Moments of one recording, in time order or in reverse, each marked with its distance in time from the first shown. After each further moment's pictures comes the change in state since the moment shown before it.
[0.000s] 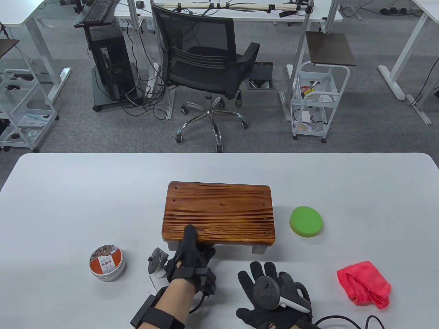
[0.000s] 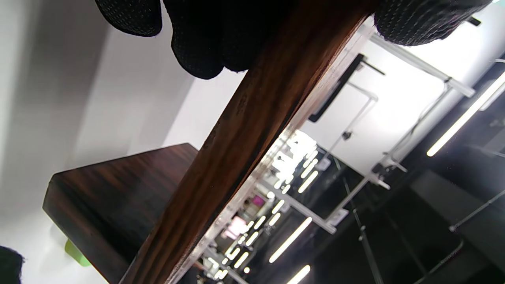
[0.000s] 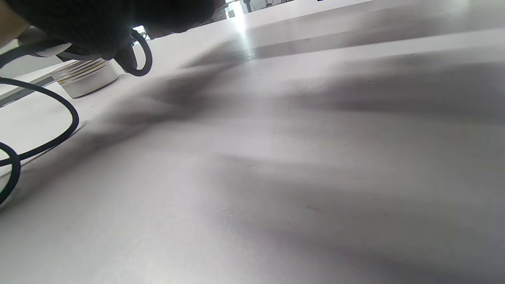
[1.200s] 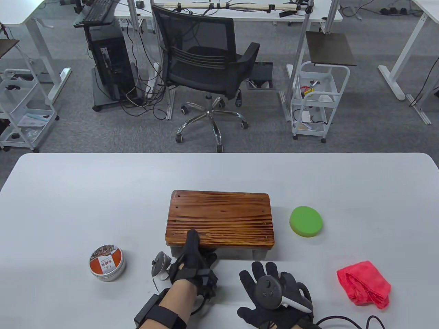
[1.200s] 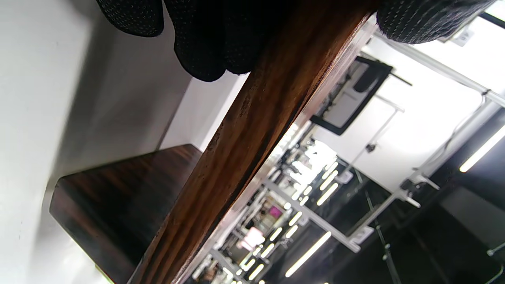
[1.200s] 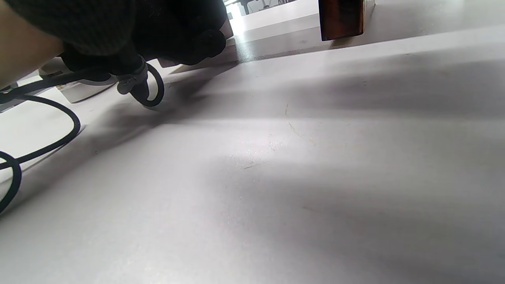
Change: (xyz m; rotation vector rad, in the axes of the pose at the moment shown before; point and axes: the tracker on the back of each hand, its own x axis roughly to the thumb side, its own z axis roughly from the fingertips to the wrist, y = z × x) left_hand -0.025 0.015 -0.011 0.035 0.084 0.010; right_hand -0.003 0.000 0.000 -0.004 0.005 -0.015
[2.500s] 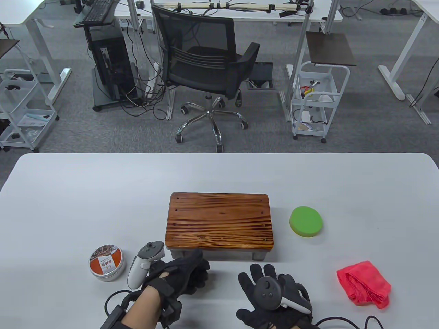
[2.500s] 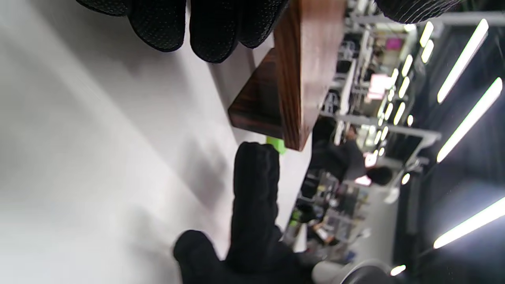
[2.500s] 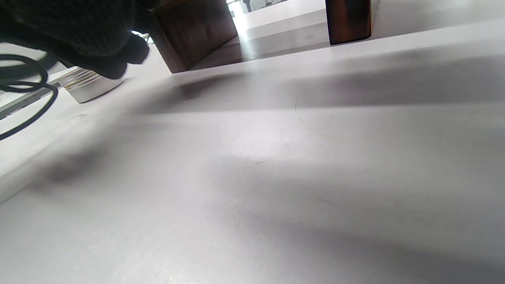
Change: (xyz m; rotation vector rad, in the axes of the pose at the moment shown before) left_hand 0.077 -0.004 0.063 -0.478 0.234 -0.786; right_hand 0.000 0.003 0.000 0.011 -0.012 -0.020
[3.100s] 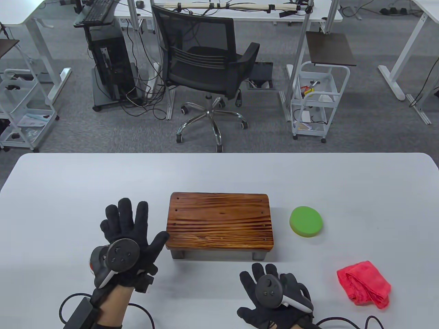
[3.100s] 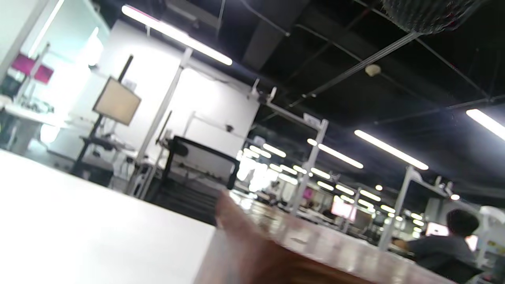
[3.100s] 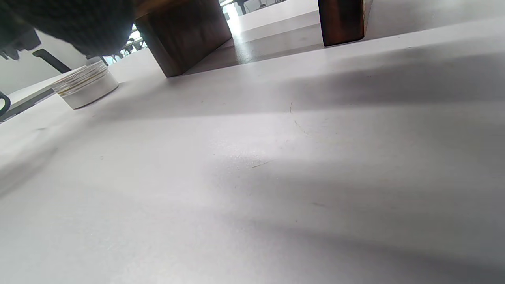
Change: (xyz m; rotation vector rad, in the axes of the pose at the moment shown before) left_hand 0.049 0.064 0.074 1.047 -0.383 -1.052; right_hand -0.002 -0.003 0.001 -0.007 0.019 -0.017
